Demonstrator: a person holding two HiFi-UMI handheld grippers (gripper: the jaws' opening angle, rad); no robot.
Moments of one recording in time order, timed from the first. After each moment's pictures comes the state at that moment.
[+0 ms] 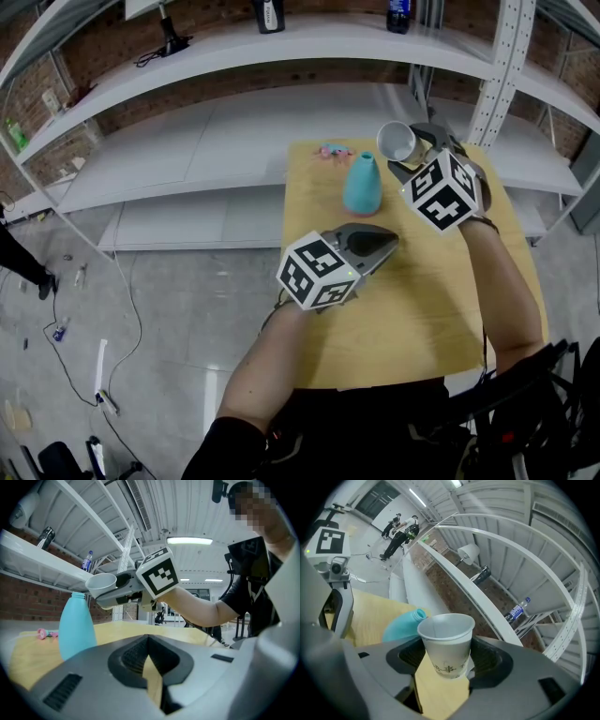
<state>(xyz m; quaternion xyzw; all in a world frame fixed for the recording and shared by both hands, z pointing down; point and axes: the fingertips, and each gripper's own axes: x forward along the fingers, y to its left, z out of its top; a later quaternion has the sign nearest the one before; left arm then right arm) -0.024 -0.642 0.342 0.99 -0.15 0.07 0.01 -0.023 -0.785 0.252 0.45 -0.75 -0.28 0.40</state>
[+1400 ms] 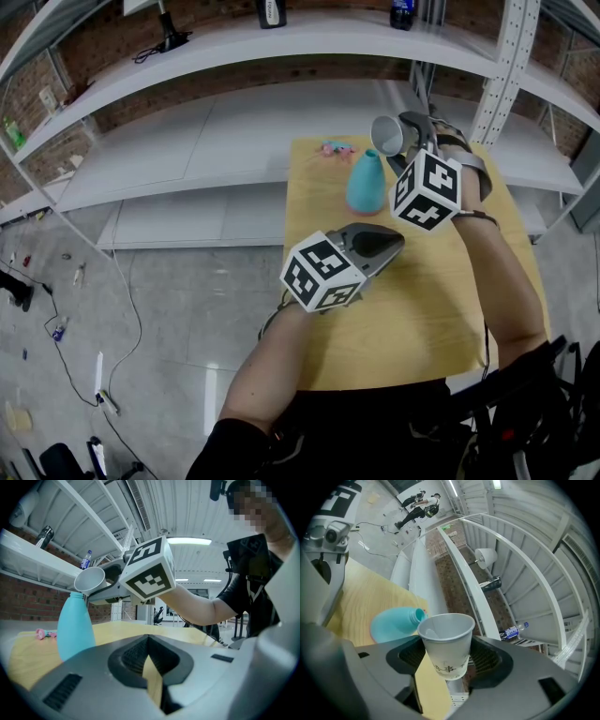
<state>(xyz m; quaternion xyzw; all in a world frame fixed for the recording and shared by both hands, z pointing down) -0.024 -0.641 0.345 0.99 -0.15 0.07 0.01 -0.044 -0.797 0.250 0.43 -0.66 -0.39 0.47</state>
